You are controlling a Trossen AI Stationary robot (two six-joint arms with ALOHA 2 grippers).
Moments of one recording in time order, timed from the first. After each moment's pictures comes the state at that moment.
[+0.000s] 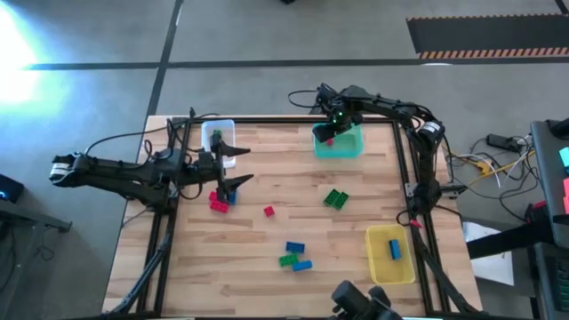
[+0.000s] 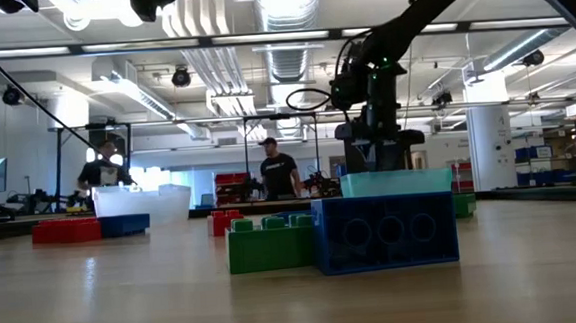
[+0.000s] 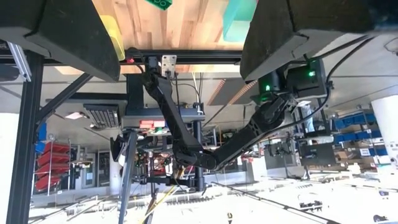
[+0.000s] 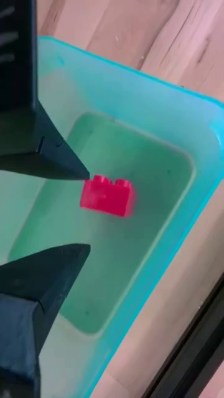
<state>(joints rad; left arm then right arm) -0.03 0.84 0.60 0.41 -0.20 0.11 -0.73 1.99 1.57 -1.00 -0.05 0.31</state>
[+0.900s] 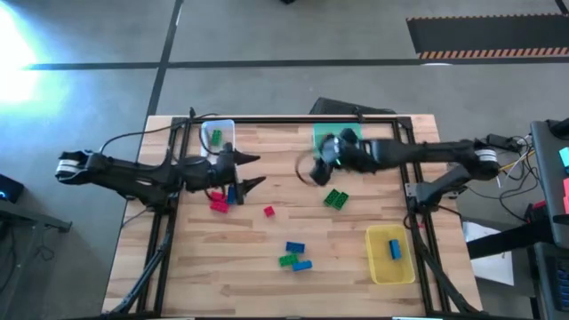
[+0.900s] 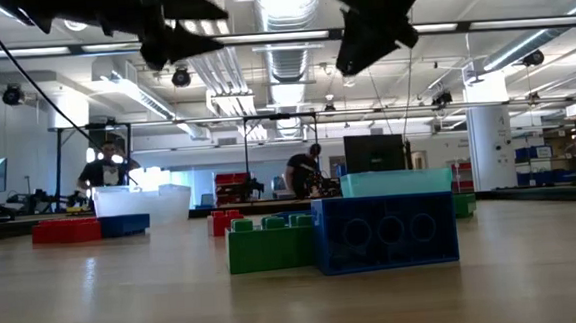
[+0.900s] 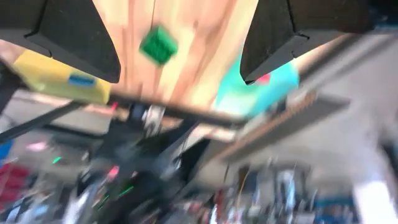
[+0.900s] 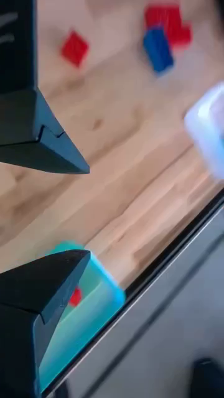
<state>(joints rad) -0.03 1.00 0.59 0.30 -0.33 -0.15 -0.05 1.43 1.24 -0.64 0.46 0.37</state>
